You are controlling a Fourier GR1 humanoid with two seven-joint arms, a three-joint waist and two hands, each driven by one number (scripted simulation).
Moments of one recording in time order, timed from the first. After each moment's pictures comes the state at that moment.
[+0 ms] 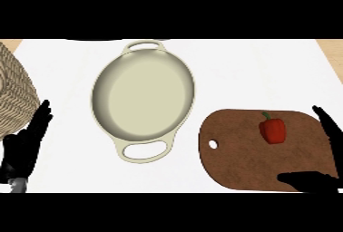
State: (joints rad) left arm 0.03 0.55 -0.16 -1.50 0.19 0.29 0.06; right arm 0.12 -0.44 0.07 -2.03 0.52 0.05 0.71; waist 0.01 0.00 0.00
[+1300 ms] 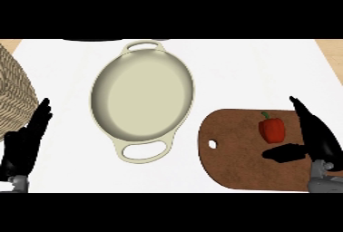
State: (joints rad) left arm 0.03 0.39 0.02 -1.53 0.00 0.13 0.13; right arm -0.07 -0.27 0.00 -1.70 0.68 0.14 0.64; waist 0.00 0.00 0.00
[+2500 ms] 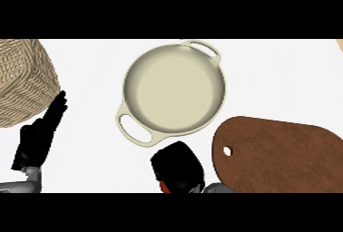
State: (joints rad) left arm -0.04 0.33 0.01 -1.54 -0.07 0.05 0.14; right arm -0.35 -0.03 0.82 -1.59 0.86 0.42 0.58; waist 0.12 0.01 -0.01
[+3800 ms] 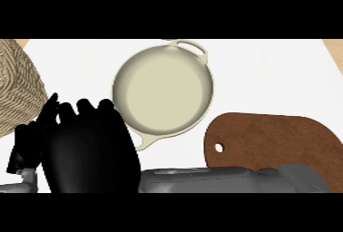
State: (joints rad) left arm -0.02 0.32 0.05 -1.52 -0.07 0.06 0.15; right arm -1.15 -0.01 0.89 -1.59 0.72 -0.11 1.04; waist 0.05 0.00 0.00
